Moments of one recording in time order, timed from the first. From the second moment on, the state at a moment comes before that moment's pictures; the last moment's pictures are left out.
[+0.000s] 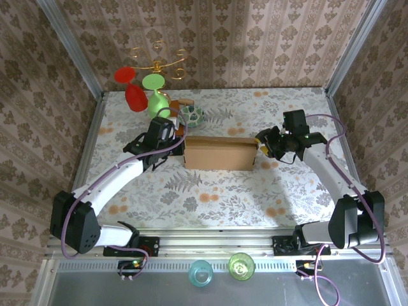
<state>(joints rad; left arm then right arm) -0.56 1.33 1.01 -0.45 0.04 -0.46 0.13 1.34 1.03 -0.59 -0.40 1.11</state>
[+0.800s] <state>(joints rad) -0.47 1.23 1.02 -0.54 0.28 -0.72 0.13 1.34 1.00 -0.54 -0.42 1.12</state>
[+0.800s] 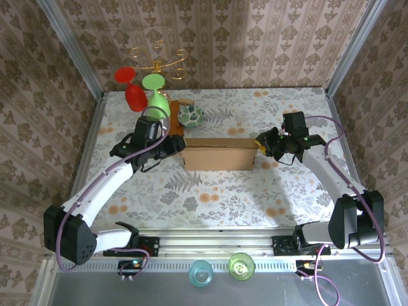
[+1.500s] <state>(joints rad) -0.39 1.35 1.02 -0.50 0.42 -0.77 0.13 1.34 1.00 -0.54 -0.42 1.11</state>
